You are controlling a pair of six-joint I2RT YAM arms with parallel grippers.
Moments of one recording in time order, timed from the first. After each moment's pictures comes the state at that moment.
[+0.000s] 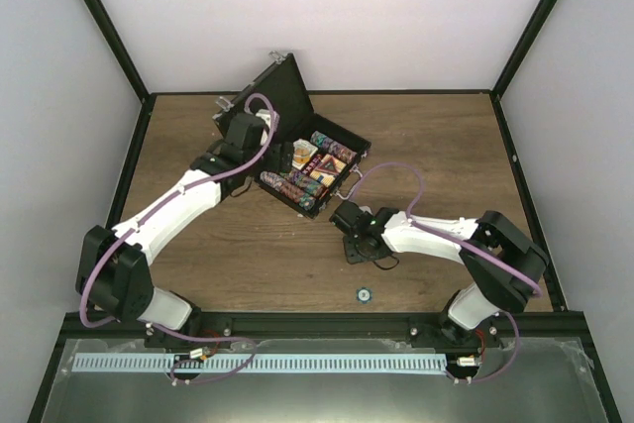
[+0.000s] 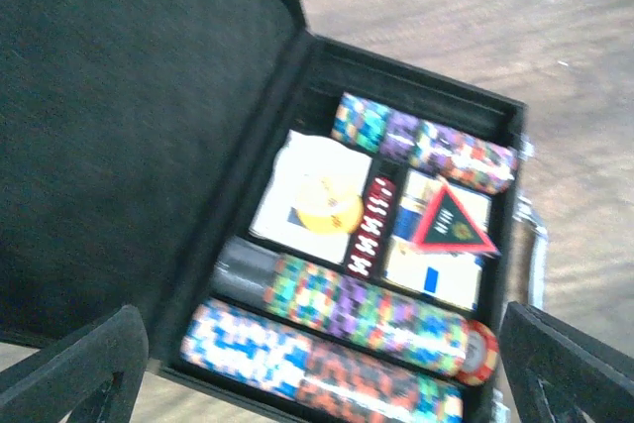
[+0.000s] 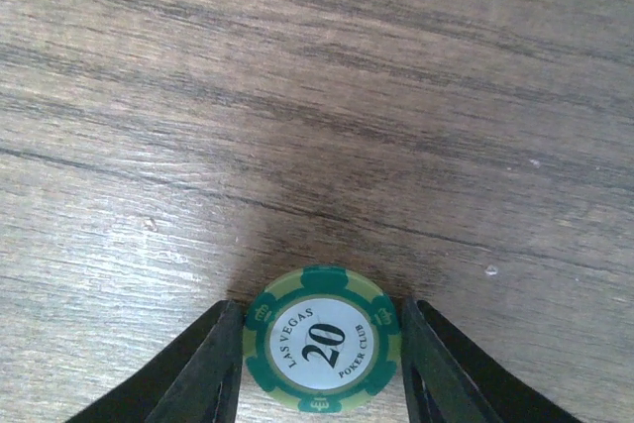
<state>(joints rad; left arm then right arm) -0.51 1.46 1.17 -0.37 -0.12 -0.20 0.90 1.55 0.80 -0.61 0.16 0.67</state>
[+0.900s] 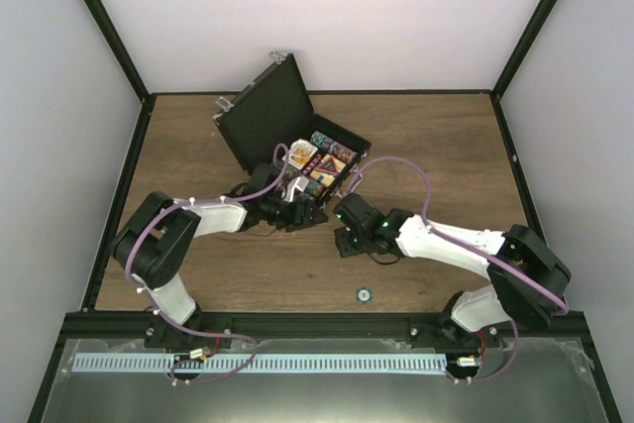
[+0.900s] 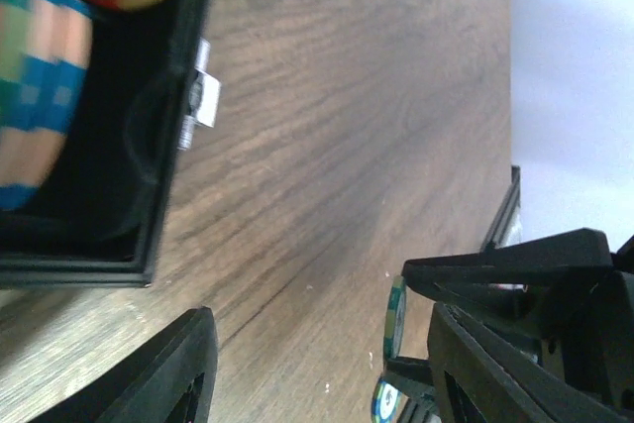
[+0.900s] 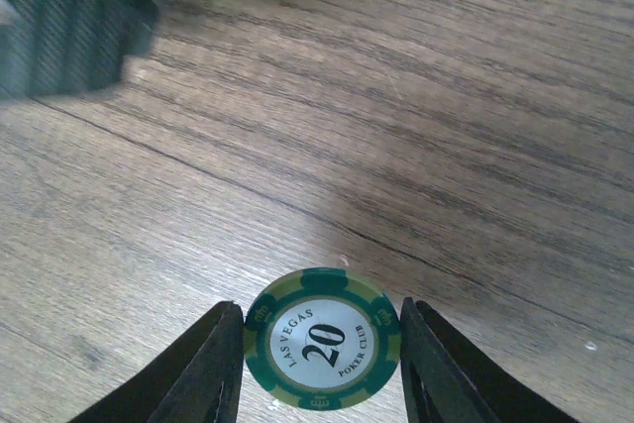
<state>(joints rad) -0.56 1.68 0.76 0.12 0.74 -0.71 0.90 1.41 0.78 -0.48 0.07 0.56</state>
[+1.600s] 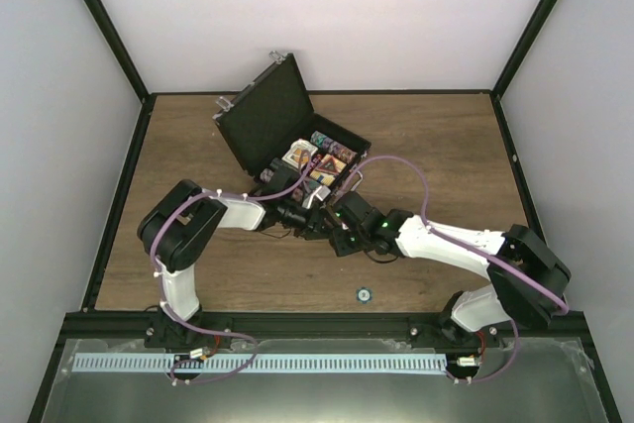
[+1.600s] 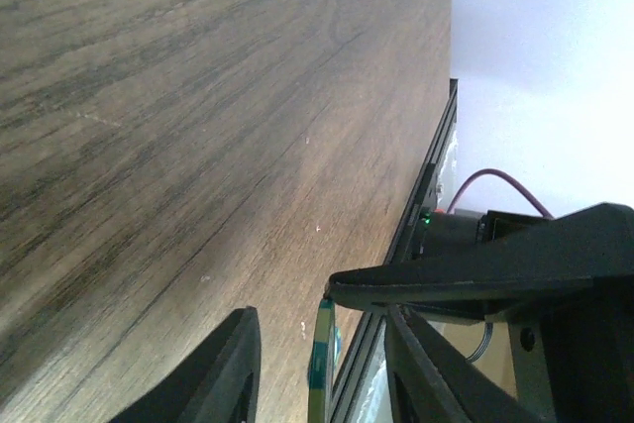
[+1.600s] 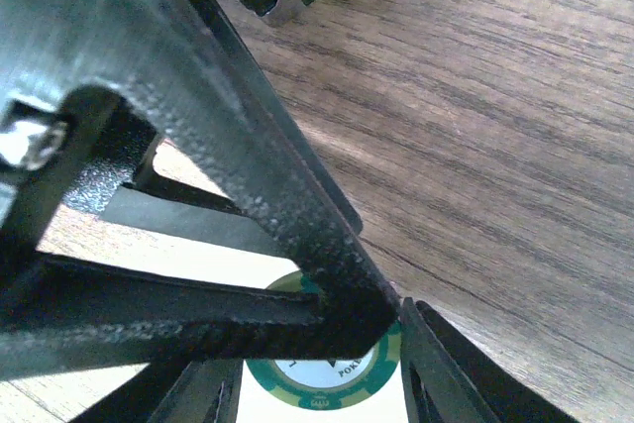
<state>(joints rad) -0.64 1.87 0.84 0.22 0.97 -0.76 0.90 1.41 0.78 -0.40 0.02 0.52</state>
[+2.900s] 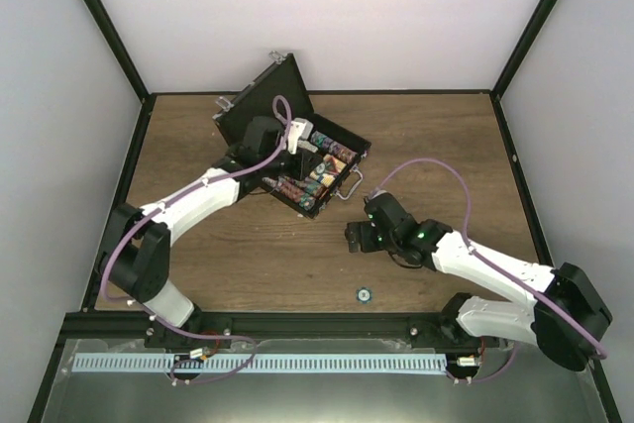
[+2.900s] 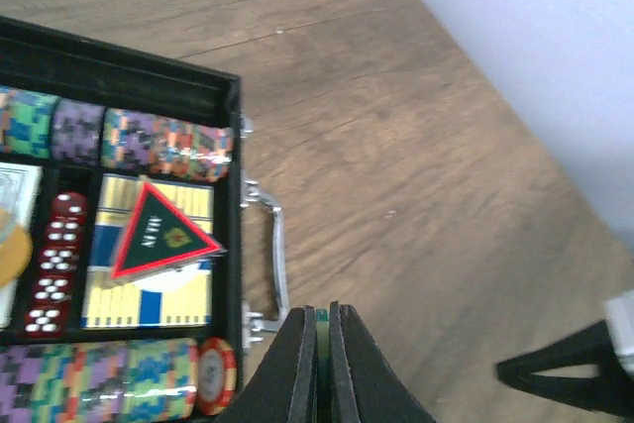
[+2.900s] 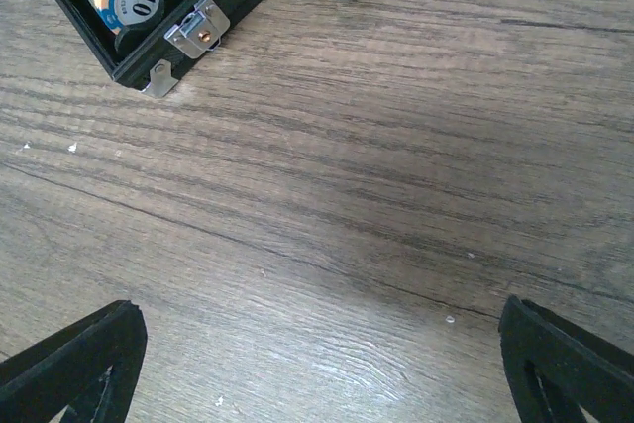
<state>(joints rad) -0.54 1.60 1.11 -0.08 0.47 -0.34 0.80 1.13 0.63 -0.42 0.11 0.57</state>
